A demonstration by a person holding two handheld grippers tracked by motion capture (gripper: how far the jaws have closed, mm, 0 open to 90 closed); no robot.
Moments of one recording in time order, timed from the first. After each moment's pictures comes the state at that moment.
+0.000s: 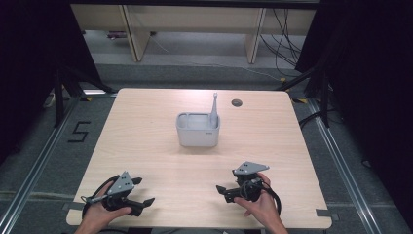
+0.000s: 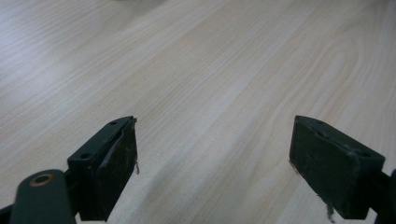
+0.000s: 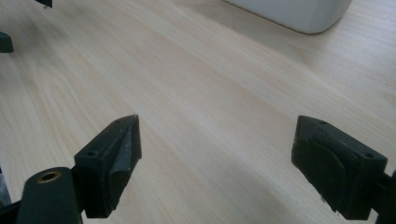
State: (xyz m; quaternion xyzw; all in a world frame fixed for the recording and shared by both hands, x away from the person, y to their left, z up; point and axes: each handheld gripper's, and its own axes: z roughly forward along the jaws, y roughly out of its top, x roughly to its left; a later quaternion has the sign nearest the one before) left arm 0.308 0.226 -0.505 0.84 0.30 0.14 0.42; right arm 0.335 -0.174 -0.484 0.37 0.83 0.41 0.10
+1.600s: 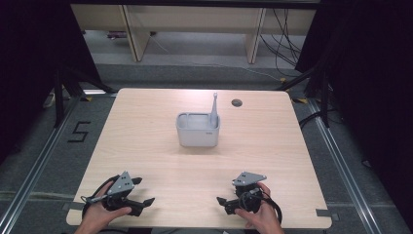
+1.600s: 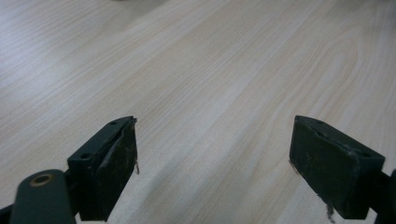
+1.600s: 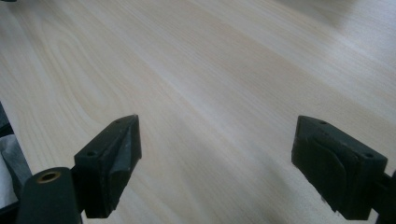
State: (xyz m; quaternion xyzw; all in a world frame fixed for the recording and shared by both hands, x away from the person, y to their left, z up) left arm 0.307 0.227 -0.505 0.84 0.30 0.14 0.42; right arm 0.313 -0.173 -0.495 0.36 0.85 0.37 0.10
